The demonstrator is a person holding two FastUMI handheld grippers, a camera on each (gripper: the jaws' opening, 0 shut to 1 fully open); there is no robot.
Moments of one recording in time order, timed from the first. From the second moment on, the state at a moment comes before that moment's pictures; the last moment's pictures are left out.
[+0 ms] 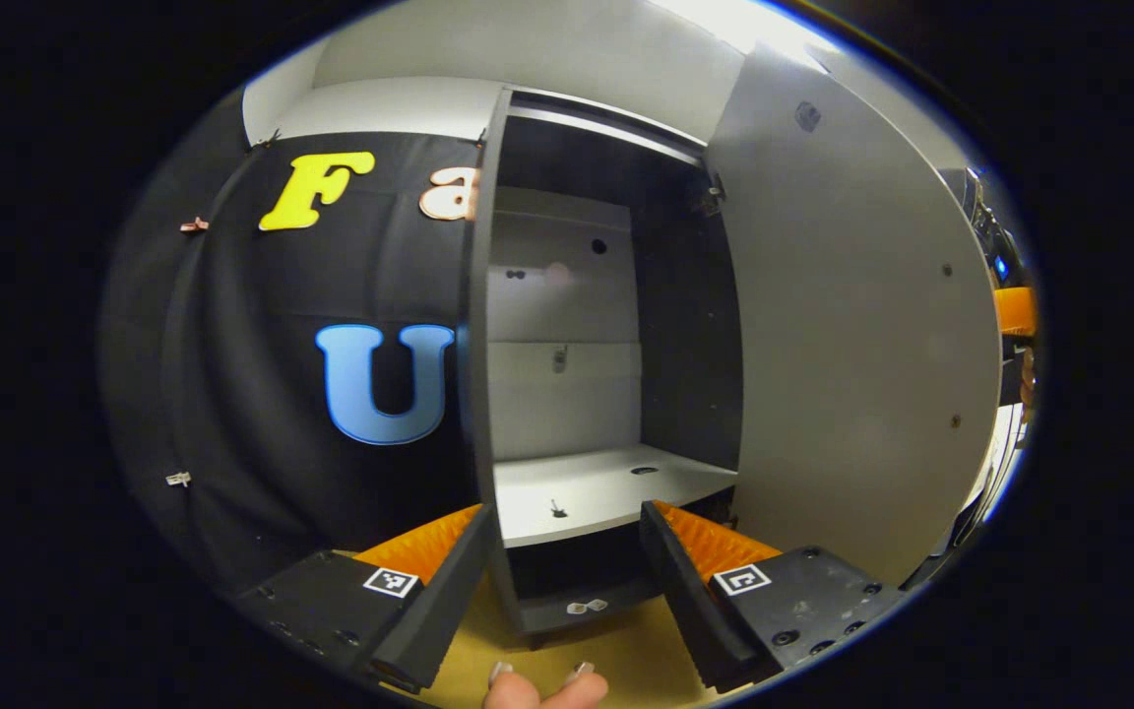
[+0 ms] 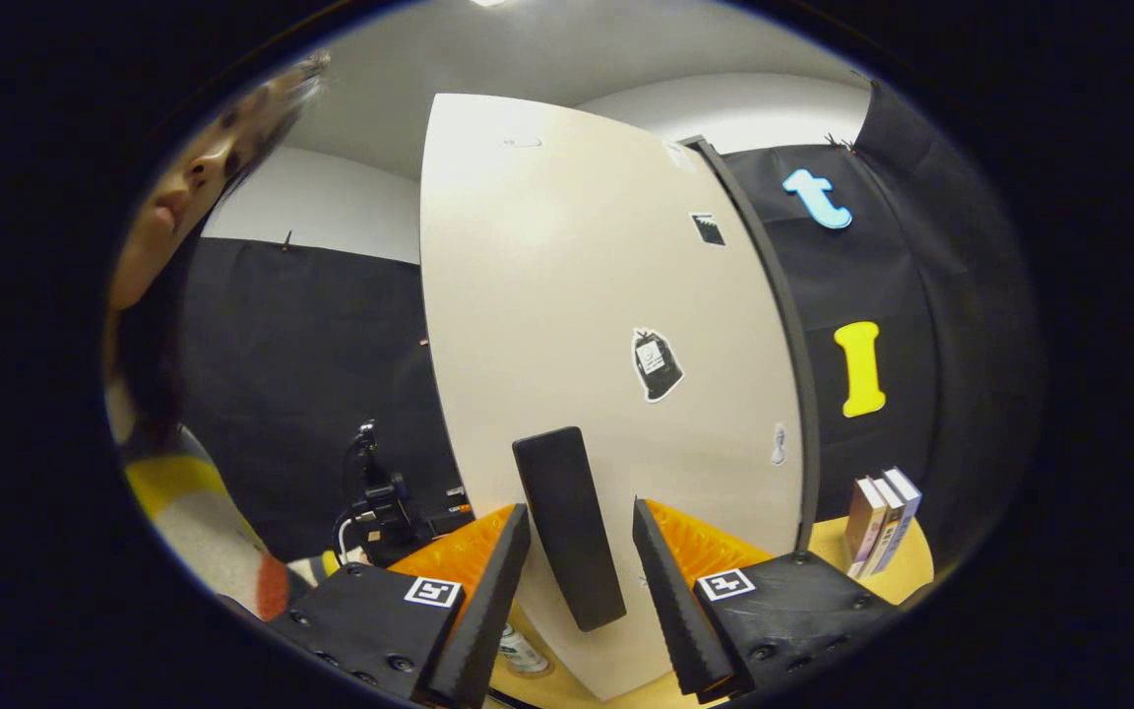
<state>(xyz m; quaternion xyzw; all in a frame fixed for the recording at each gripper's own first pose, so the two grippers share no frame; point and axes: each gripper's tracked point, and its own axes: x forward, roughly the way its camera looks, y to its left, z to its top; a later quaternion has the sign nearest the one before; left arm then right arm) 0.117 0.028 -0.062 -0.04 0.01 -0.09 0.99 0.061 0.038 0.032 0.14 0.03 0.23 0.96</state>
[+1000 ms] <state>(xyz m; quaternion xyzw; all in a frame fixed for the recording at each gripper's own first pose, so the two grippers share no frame) 0.079 0.022 -0.039 -0.02 0.00 -0.02 1.00 0.152 -0.030 -0.015 0.05 0.03 0.11 0.99</state>
